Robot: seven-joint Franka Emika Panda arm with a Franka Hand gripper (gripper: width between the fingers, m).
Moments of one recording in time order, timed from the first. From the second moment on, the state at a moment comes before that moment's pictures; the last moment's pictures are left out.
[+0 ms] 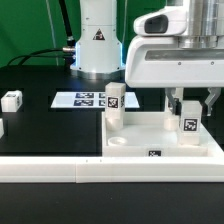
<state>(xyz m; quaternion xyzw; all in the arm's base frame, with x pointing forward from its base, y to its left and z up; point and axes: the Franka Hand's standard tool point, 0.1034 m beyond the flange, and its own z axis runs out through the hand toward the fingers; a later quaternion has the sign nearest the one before) 0.604 0.118 0.076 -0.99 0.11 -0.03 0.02</state>
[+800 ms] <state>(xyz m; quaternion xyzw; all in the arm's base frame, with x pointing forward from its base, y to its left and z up) 0.603 0.114 0.075 -0.88 0.47 -0.01 0.03</state>
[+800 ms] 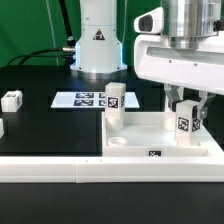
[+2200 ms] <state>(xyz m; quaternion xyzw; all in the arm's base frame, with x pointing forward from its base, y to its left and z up) 0.602 0.121 0.076 -0.95 0.31 -0.01 0.03</state>
